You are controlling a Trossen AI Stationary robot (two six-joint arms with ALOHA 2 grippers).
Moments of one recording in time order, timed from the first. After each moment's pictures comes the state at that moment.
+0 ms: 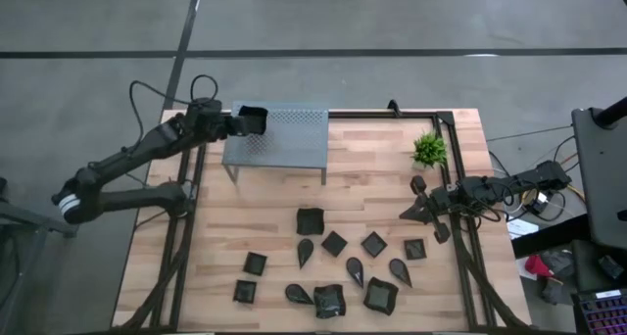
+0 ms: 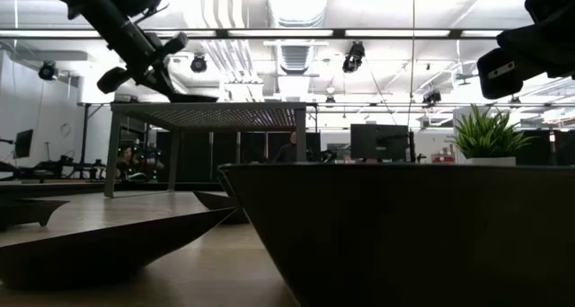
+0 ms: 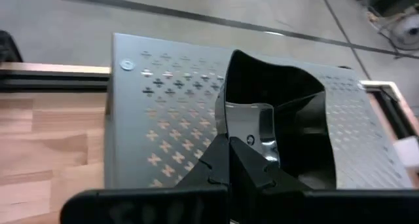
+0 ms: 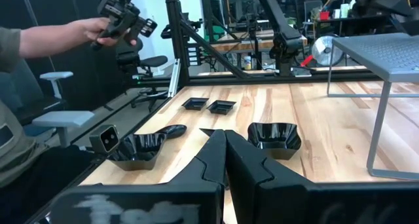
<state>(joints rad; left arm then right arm) 0.71 0.90 0.78 -0.49 -0.21 -0.72 0.27 0.11 0.01 0.08 -0.02 0.16</state>
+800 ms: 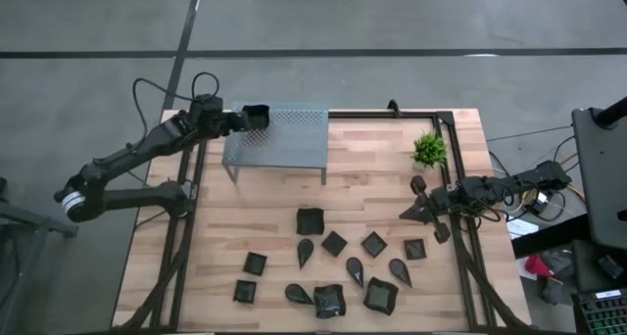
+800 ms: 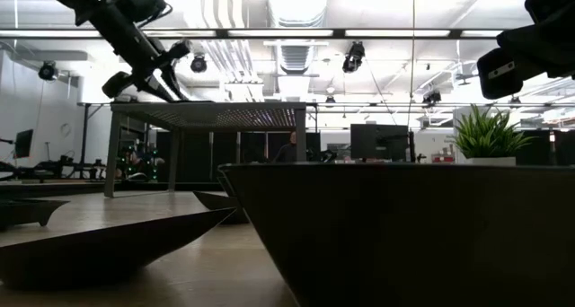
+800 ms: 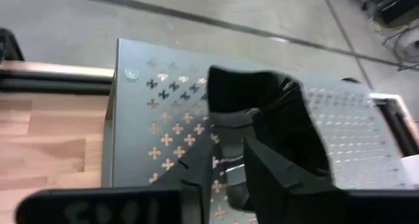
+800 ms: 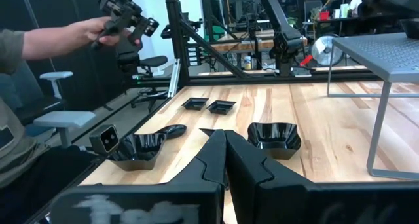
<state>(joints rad) 0.74 0.92 0.78 -0.43 -0.20 -0.73 0.27 0.11 0.01 0.08 -0.02 0.16</state>
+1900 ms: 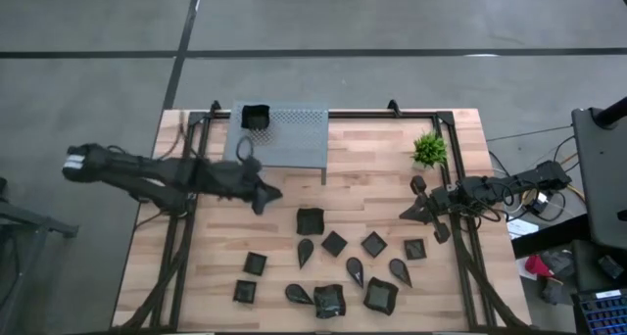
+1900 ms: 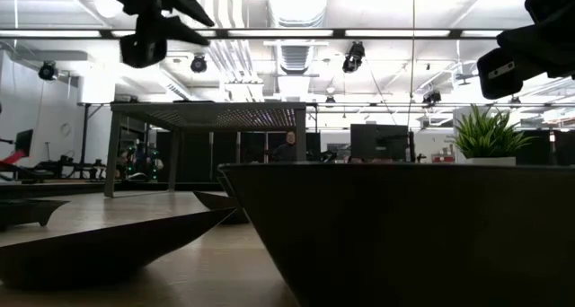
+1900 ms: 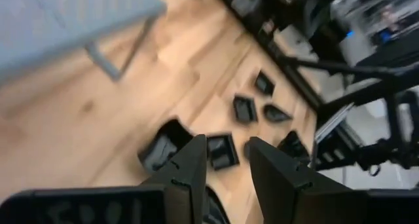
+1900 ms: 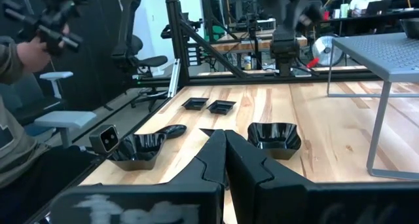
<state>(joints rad) -0.13 1.02 0.80 -0.30 -0.17 -0.93 0.27 0.11 0.01 0.08 -0.02 0.16</state>
